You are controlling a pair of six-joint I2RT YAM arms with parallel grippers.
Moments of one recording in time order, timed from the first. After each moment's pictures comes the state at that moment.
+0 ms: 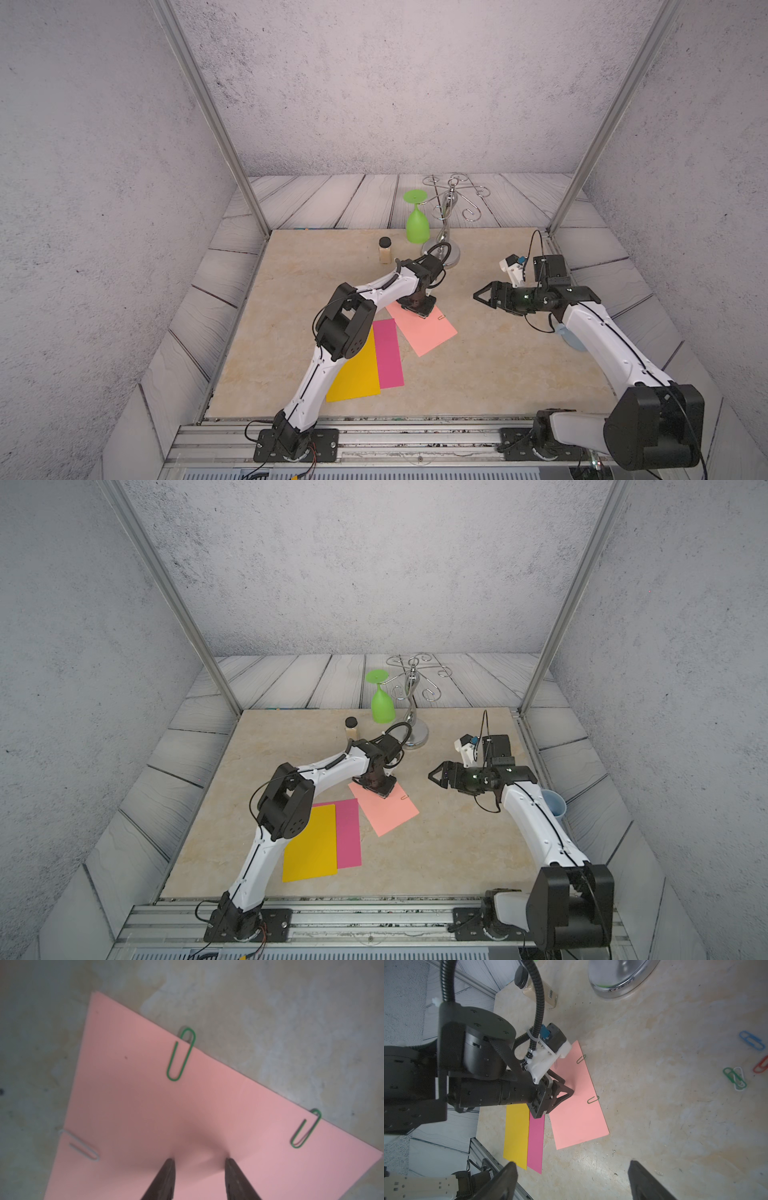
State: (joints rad) left arm -0.77 2.34 1.92 -0.95 0.03 -0.16; right arm 0.06 1.27 0.99 -0.68 -0.66 0.25
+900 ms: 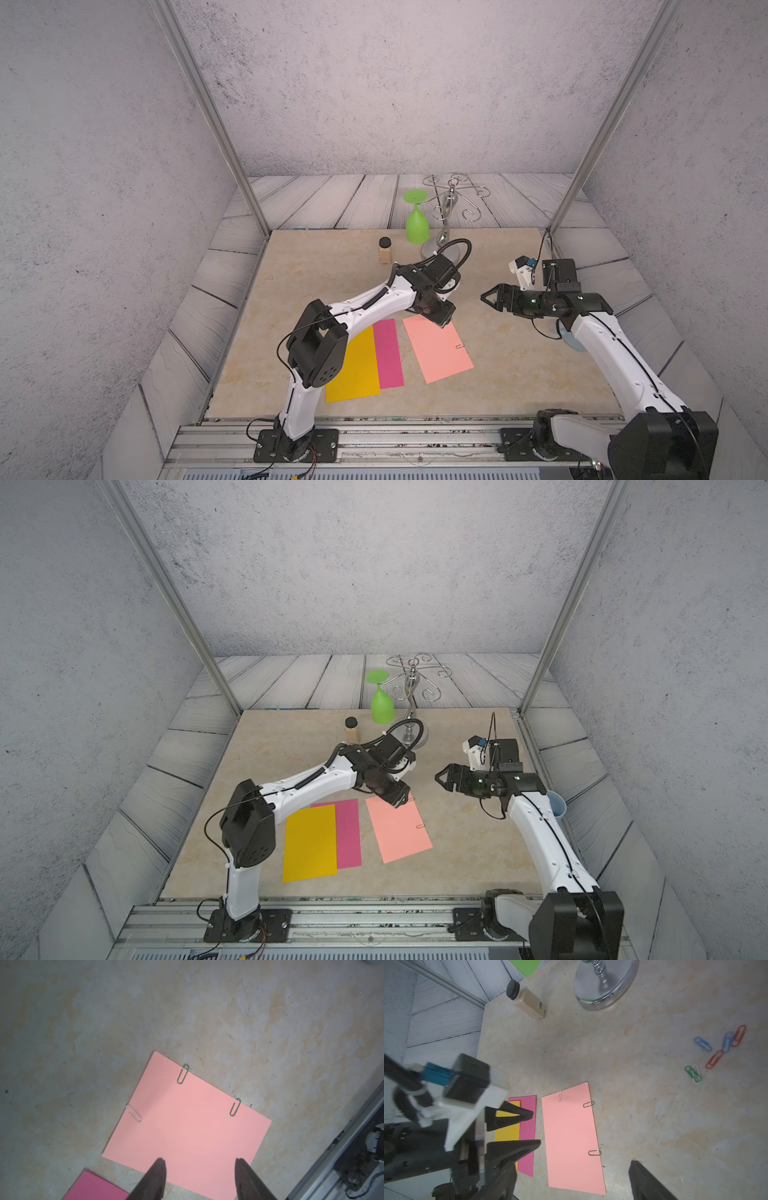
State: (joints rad) left arm -0.87 1.95 1.68 -0.84 0.15 -0.19; right arm 0.04 1.18 0.98 -0.72 -0.58 0.24
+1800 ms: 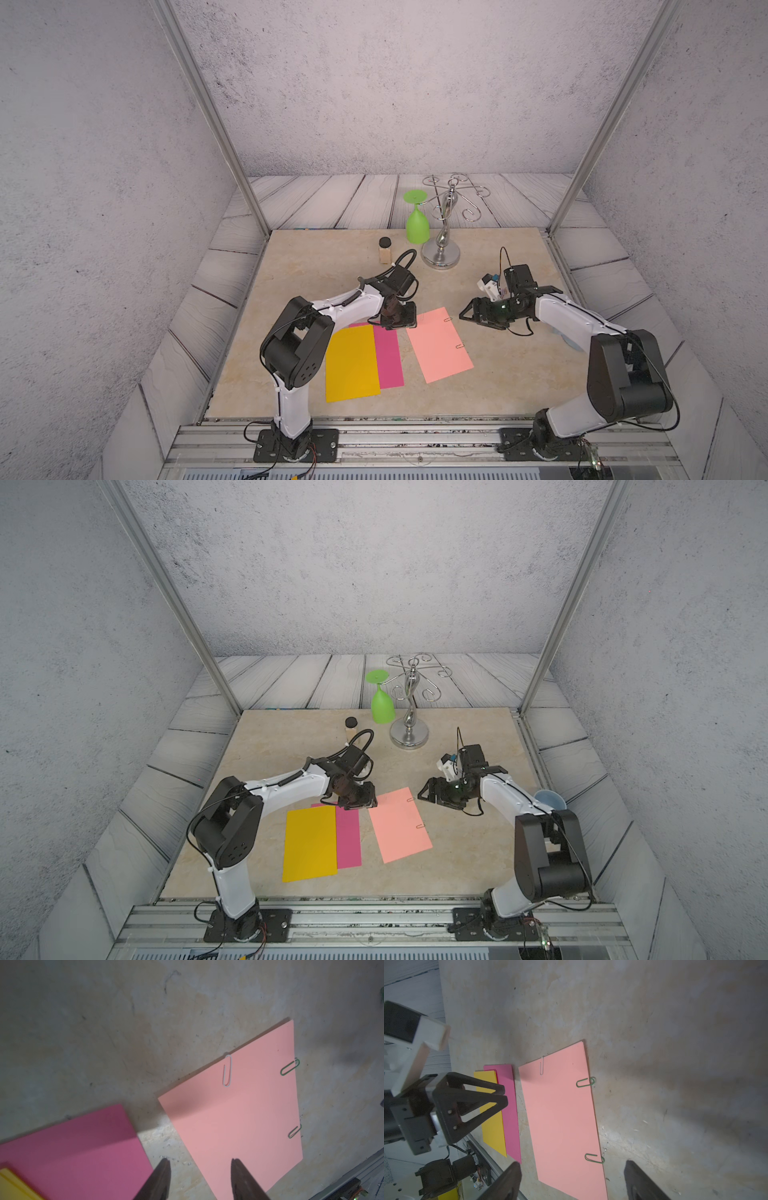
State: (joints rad) left arm -0.70 1.88 1.28 -0.60 0.23 -0.64; right arm 0.16 1.53 0.92 -0.59 -0.64 0.23
